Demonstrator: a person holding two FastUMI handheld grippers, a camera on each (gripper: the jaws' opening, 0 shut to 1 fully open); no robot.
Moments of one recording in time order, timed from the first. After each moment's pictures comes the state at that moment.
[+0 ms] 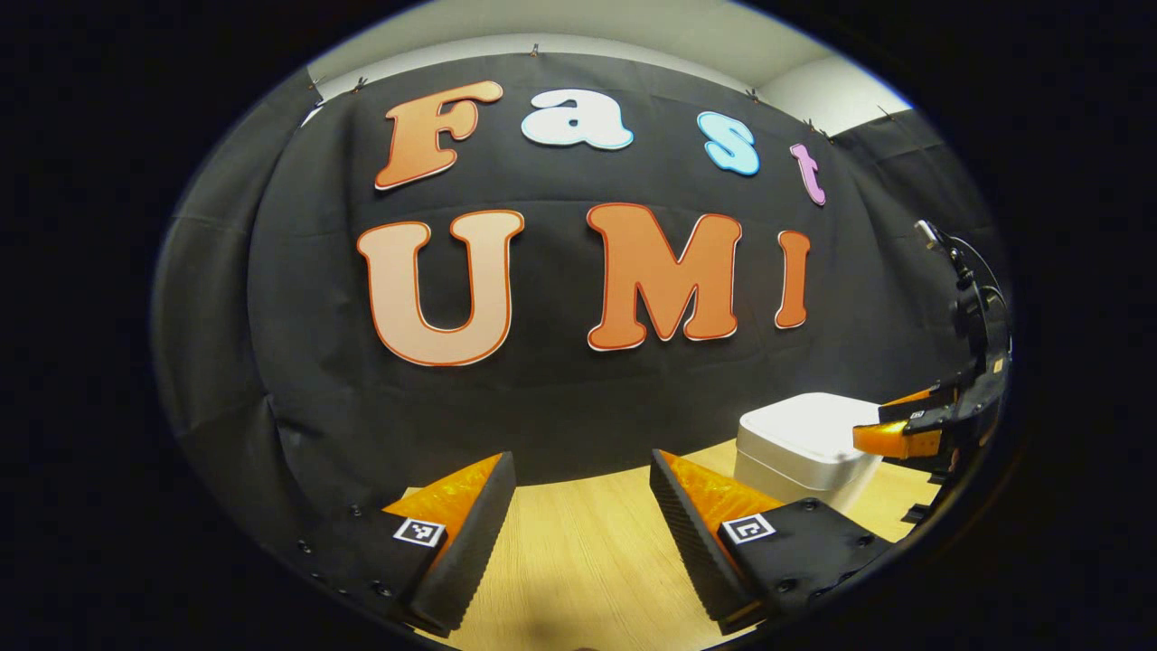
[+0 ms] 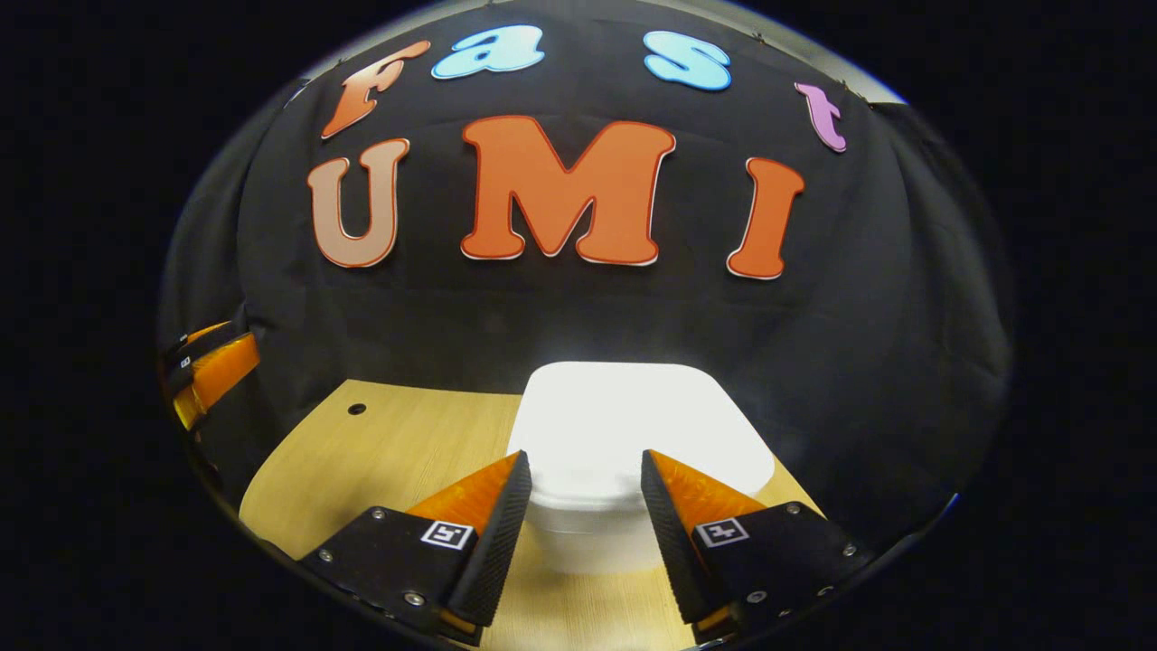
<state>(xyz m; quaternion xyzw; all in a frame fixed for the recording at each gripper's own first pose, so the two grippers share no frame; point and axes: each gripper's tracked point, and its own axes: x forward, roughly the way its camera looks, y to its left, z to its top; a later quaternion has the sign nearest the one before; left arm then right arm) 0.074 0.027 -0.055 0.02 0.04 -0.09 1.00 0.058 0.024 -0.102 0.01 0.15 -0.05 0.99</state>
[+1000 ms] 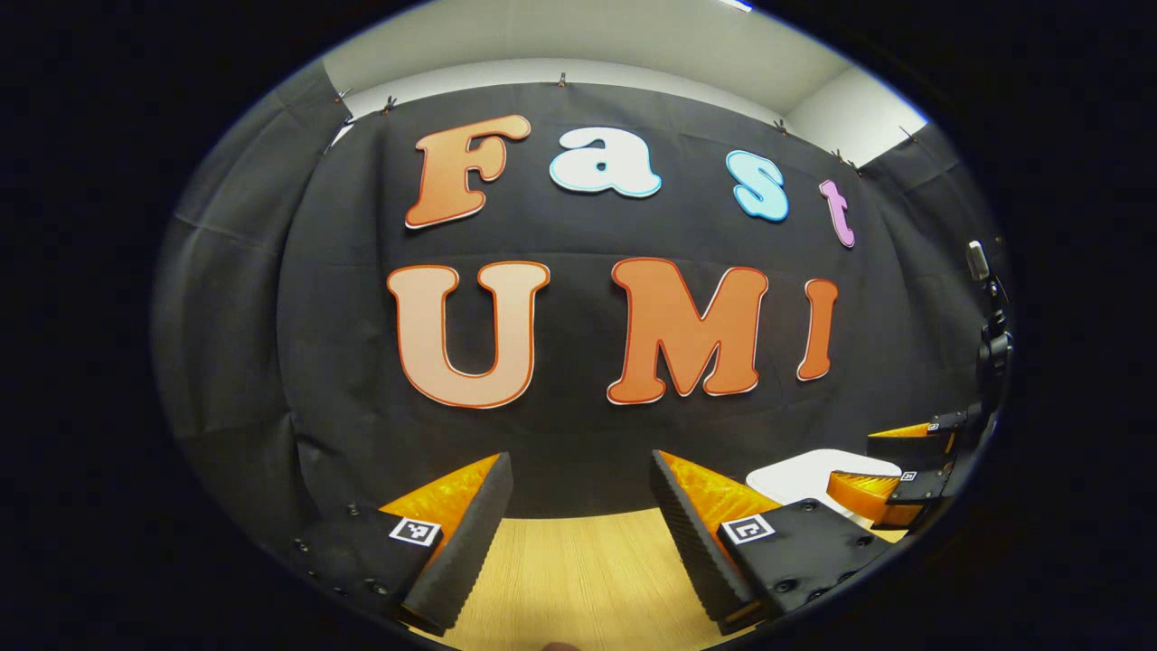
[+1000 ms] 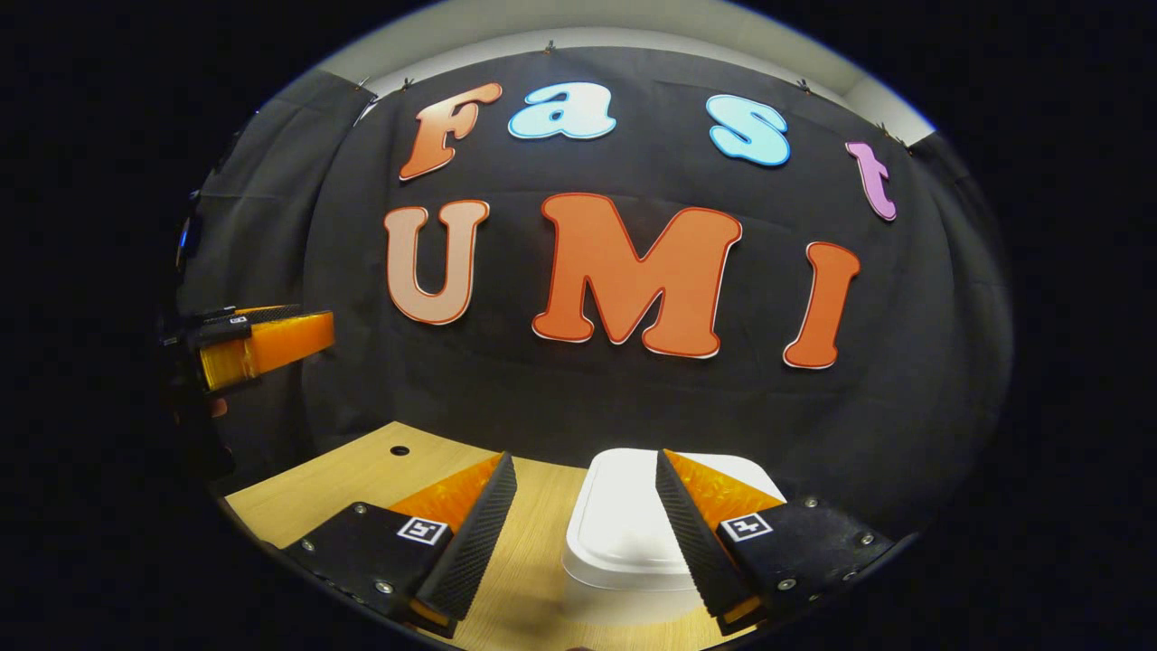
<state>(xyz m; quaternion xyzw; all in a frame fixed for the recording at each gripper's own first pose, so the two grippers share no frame) 0.064 0.019 0.000 0.00 -0.02 -0.02 1.00 0.072 0.063 -0.042 -0.02 0.03 0.04 1.00</state>
